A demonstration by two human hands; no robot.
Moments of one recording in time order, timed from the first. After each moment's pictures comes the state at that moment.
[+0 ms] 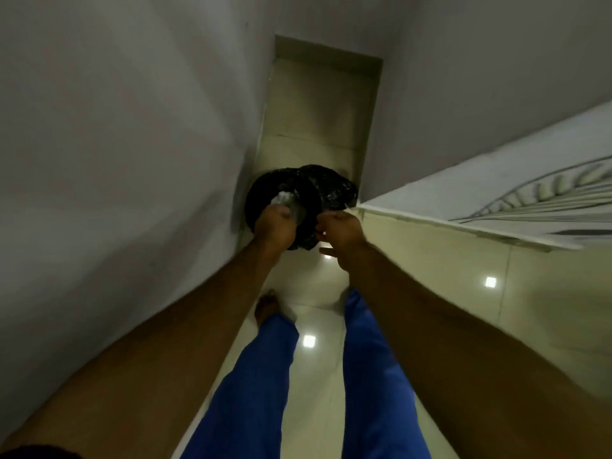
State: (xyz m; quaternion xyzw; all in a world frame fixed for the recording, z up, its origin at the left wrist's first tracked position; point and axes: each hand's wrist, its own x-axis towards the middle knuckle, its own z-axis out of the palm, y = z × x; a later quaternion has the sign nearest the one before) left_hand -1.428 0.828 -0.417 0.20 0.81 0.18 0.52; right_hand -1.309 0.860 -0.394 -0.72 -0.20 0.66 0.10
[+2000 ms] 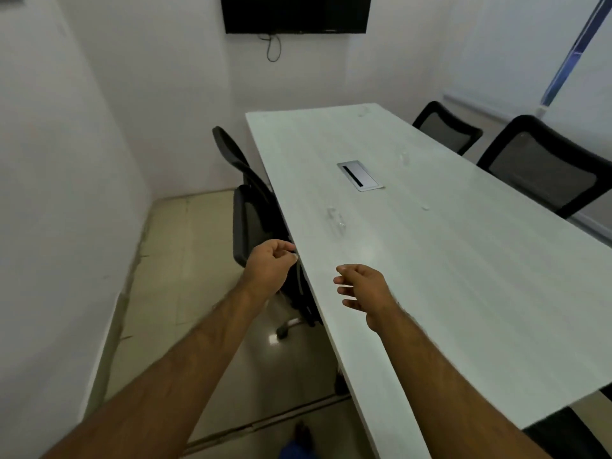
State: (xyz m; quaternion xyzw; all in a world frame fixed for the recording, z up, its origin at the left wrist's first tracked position) left_hand 0.032 0.905 0.106 0.80 0.02 -0.05 0.60; right_hand -0.014 0.716 0.076 -0.69 0.23 0.04 0.69
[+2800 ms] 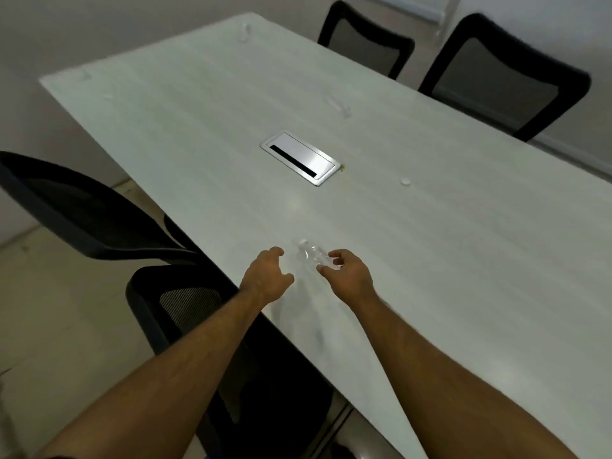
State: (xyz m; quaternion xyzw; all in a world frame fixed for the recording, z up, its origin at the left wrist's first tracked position) left_hand 0.478 0.819 -0.042 0.90 -0.23 -0.27 0.25; right_hand 0.356 0.686 -0.033 -0.76 0.45 -0.03 0.47
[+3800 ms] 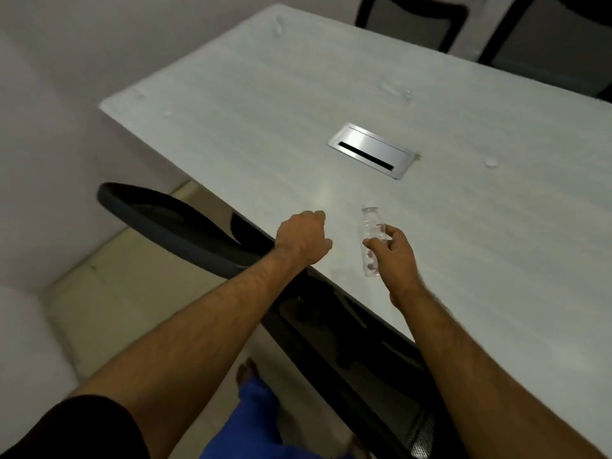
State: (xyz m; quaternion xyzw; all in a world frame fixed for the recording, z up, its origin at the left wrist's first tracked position) left_hand 0.640 0.908 0.033 0.89 -0.42 -0.16 0.05; right_hand 0.487 0.820 0.004 -0.60 0.47 -0.19 0.62
